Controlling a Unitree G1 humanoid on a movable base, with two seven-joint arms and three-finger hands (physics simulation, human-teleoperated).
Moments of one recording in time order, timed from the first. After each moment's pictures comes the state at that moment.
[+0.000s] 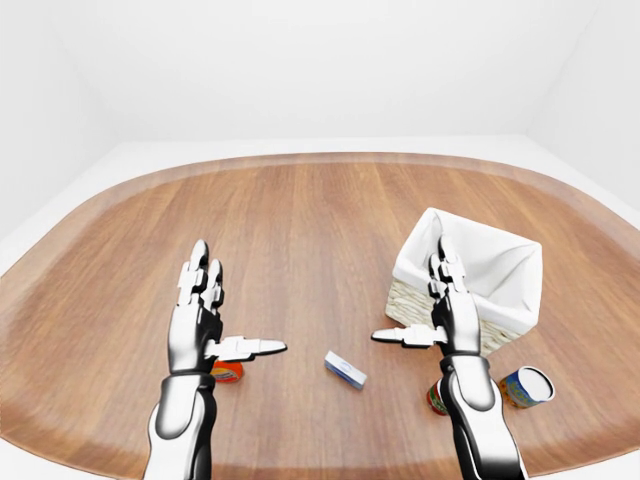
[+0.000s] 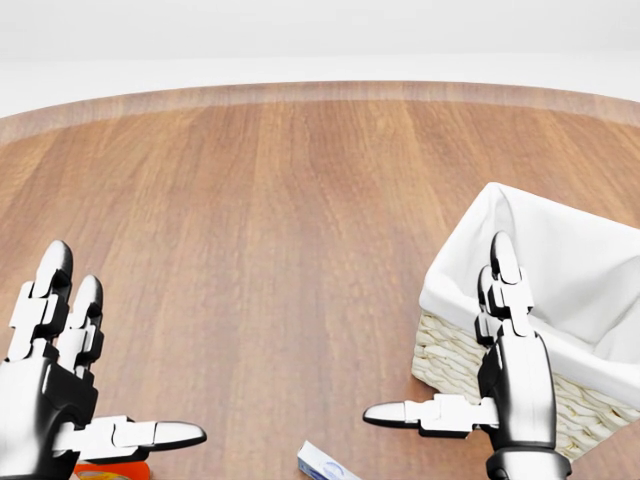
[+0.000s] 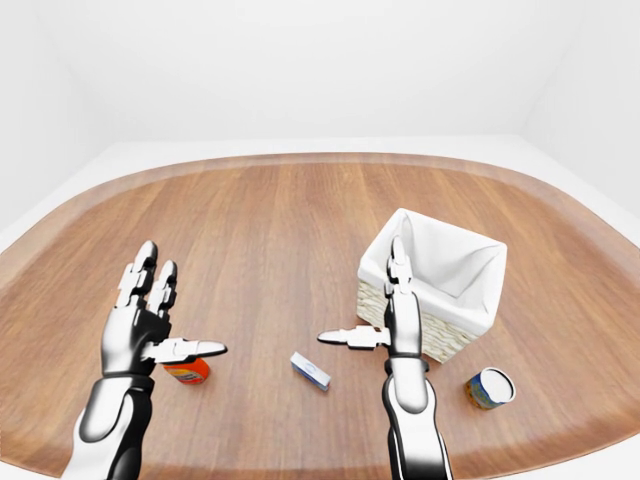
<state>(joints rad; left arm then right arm) 0.20 0.00 0.11 -0.44 -0.08 0.08 -0.10 0.15 0.00 0.01 -0.30 -0.09 0.00 -0.06</state>
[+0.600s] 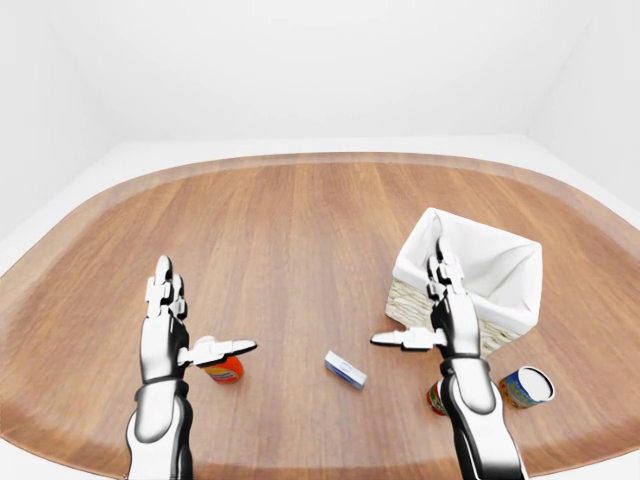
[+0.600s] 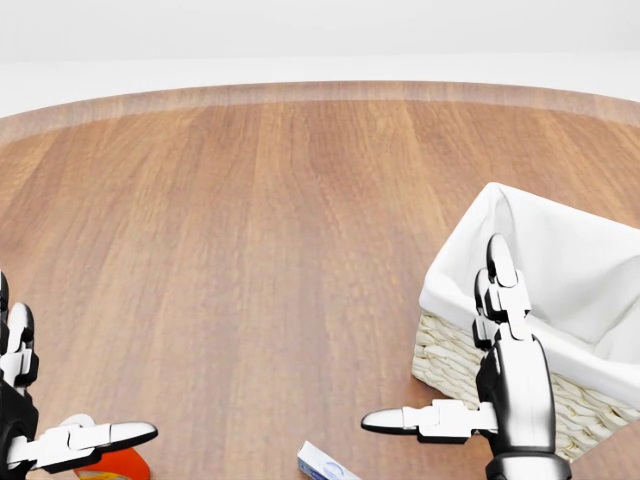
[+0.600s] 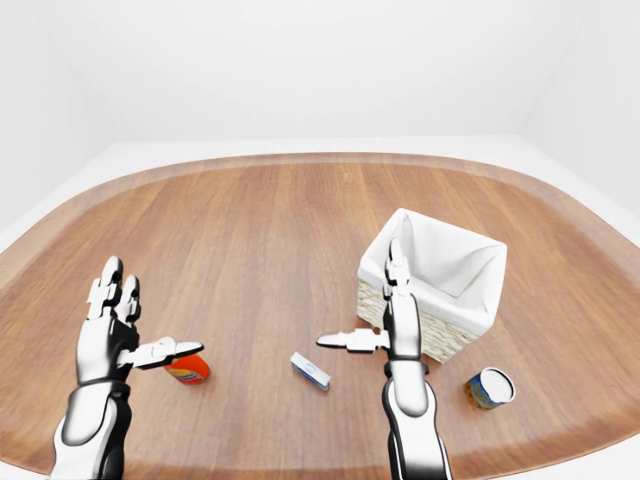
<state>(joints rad) 0.20 0.01 0.25 -0.32 0.00 -0.01 -0.07 0.17 0.00 0.02 -0.32 -0.09 0.01 -0.05</state>
